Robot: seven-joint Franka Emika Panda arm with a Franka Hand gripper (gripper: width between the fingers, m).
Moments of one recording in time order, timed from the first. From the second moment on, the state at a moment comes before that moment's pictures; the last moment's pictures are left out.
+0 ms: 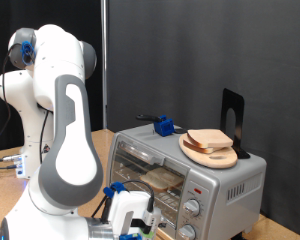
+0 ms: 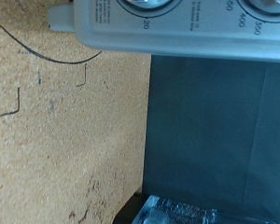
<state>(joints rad) -0.08 0.89 -0.30 -1.48 1.48 1.61 -0.13</state>
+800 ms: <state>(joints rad) -0.06 0.92 -0.23 -1.51 1.50 1.62 -0.18</state>
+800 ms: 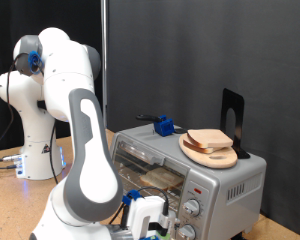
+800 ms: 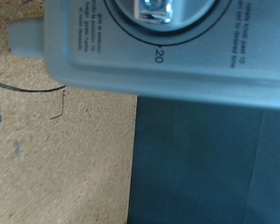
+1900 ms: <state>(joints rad) -0.02 0.91 -0.21 -1.54 1.55 1.65 -0.21</state>
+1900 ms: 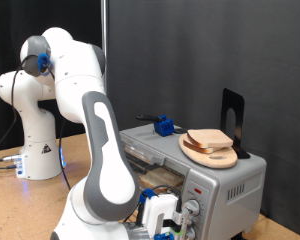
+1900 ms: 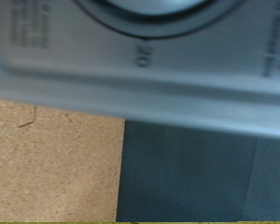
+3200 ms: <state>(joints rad) -0.02 0.86 -0.20 -1.64 1.67 1.67 -0.45</state>
